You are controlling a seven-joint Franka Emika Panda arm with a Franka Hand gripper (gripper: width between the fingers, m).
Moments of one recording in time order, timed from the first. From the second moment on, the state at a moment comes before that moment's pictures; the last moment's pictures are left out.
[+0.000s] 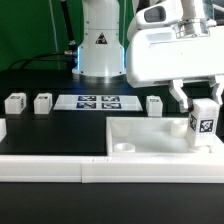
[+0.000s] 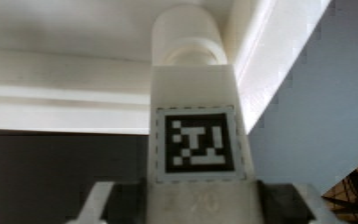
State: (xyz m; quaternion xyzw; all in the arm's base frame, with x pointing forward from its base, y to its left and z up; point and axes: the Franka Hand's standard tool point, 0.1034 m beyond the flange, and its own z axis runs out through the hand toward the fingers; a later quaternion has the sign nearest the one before) arm 0.615 0.116 0.089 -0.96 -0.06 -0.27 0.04
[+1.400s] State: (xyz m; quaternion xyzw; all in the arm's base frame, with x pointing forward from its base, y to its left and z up) arm 0.623 0.120 0.096 -0.97 -0.01 -0.22 0.06
